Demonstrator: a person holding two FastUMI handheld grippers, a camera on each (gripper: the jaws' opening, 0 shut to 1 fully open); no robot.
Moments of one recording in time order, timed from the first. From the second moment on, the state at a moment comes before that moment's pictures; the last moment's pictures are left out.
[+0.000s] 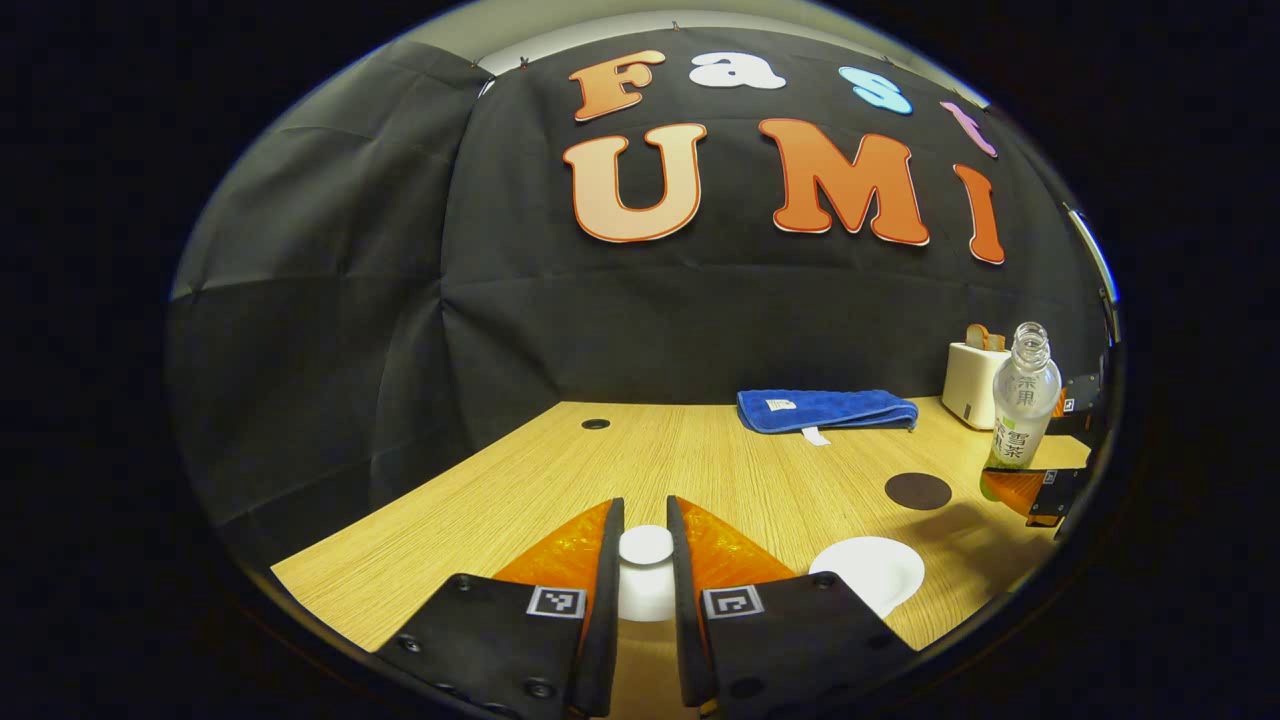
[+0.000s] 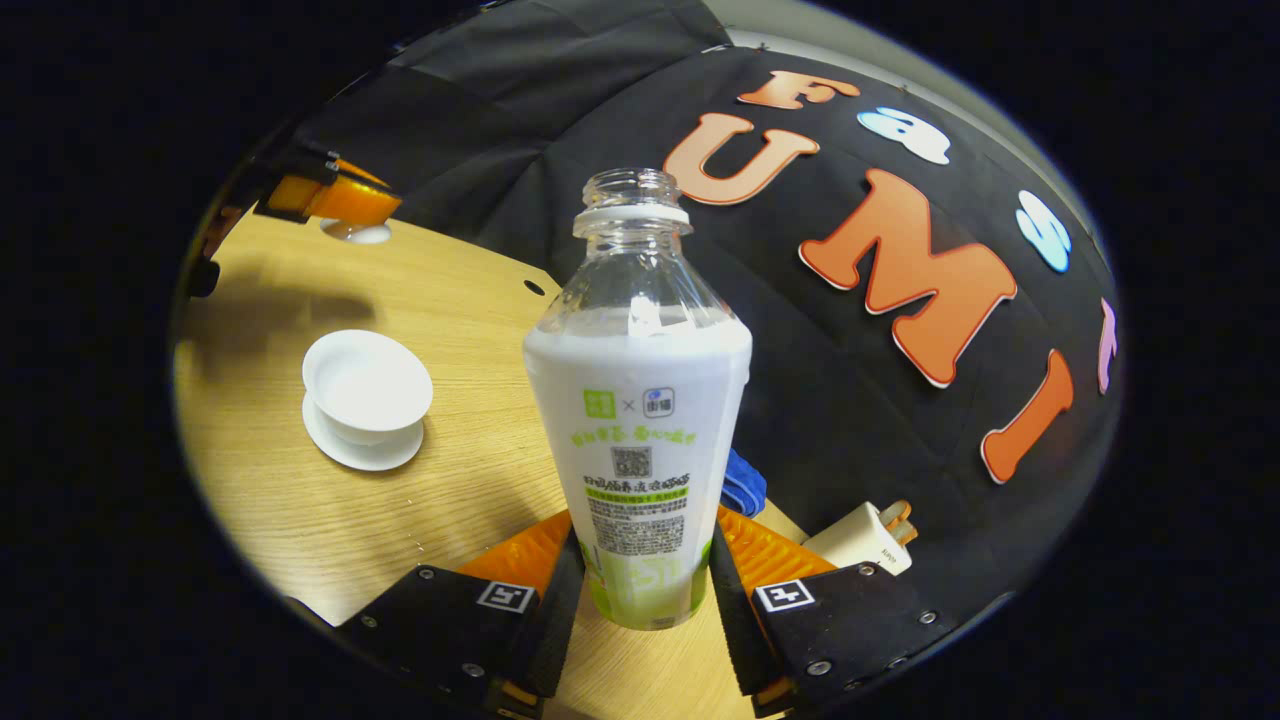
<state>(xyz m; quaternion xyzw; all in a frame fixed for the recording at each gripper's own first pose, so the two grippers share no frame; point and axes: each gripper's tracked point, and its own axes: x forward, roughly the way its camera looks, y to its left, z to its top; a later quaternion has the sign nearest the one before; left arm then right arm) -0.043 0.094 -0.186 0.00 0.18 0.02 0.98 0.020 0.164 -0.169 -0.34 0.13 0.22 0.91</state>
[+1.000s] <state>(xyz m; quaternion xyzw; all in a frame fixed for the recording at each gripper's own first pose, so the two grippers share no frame) -0.055 0.127 -0.198 0.00 0.20 0.04 0.98 0.047 0.185 -0.145 -0.60 0.01 0.20 0.77</state>
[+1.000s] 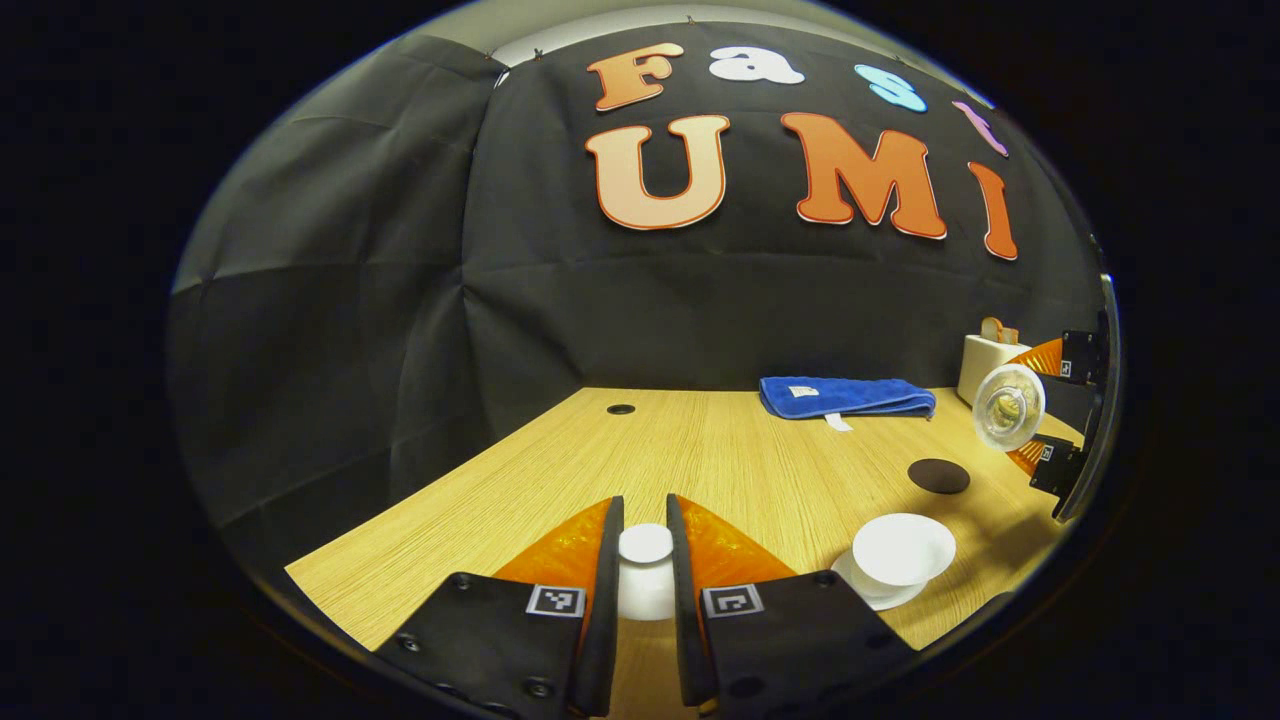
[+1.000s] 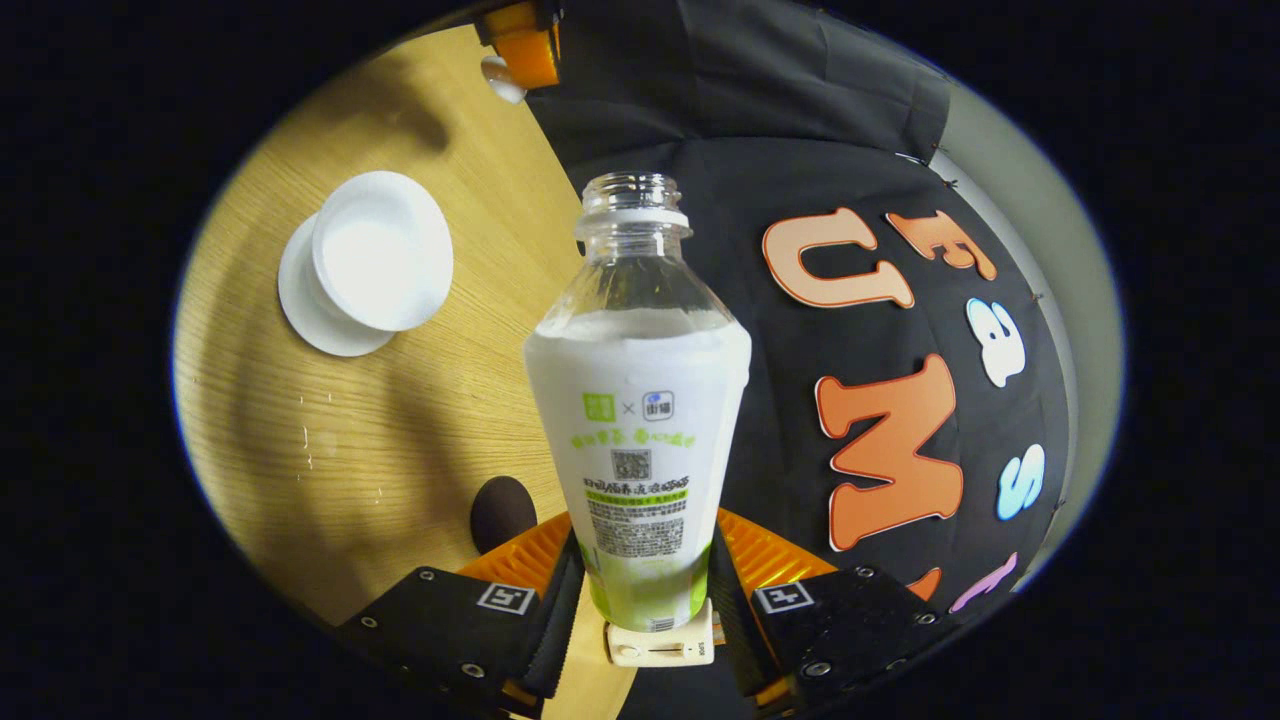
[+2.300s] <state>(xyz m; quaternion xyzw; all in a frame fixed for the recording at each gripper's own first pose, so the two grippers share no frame) -0.063 0.145 -0.212 0.02 0.21 0.05 0.98 0.068 0.200 -0.117 -0.74 -0.11 0.15 0.64</state>
